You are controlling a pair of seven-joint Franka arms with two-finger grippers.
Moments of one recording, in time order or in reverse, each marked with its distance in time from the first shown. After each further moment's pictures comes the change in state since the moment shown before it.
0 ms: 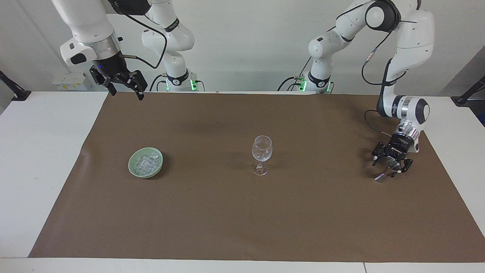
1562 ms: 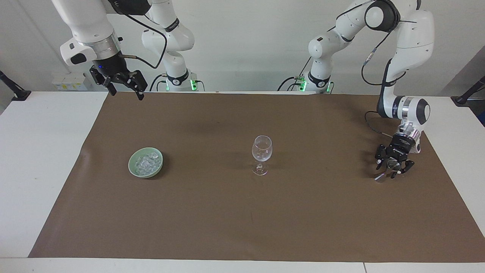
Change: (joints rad) left arm -0.009 0.000 0.001 0.010 -0.033 0.013 0.001; right arm 0.000 0.000 0.000 0.000 0.000 0.000 0.000
